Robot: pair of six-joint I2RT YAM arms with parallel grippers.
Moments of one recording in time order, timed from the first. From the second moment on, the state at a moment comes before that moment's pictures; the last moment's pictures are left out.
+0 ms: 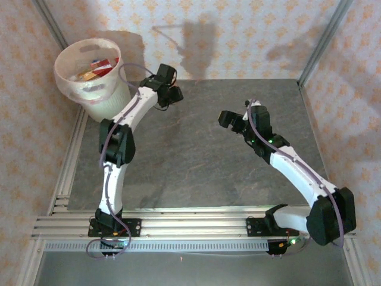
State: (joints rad) left arm -0.31 2.17 2.10 -0.84 0.00 -0.65; right arm 0.38 1.19 0.90 -0.18 0.02 0.56
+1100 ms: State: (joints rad) left arm 0.11 2.12 2.48 -1.06 -0.50 -1.06; right arm 0.38 1.17 1.06 -0.35 0.10 0.56
